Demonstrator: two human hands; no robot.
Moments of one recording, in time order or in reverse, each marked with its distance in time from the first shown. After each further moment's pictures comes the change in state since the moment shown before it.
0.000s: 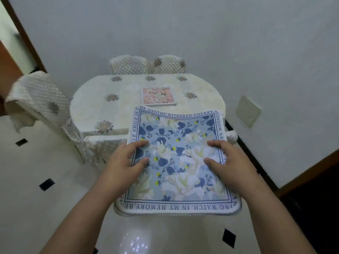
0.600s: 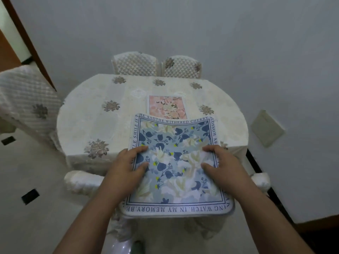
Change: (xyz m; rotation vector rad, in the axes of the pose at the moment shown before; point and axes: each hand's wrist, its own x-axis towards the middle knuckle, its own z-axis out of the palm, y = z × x) left_hand 0.252 -0.093 0.014 -0.019 0.026 -0.135; right_hand 0.284 -0.027 0.087 -0.121 -0.147 -0.011
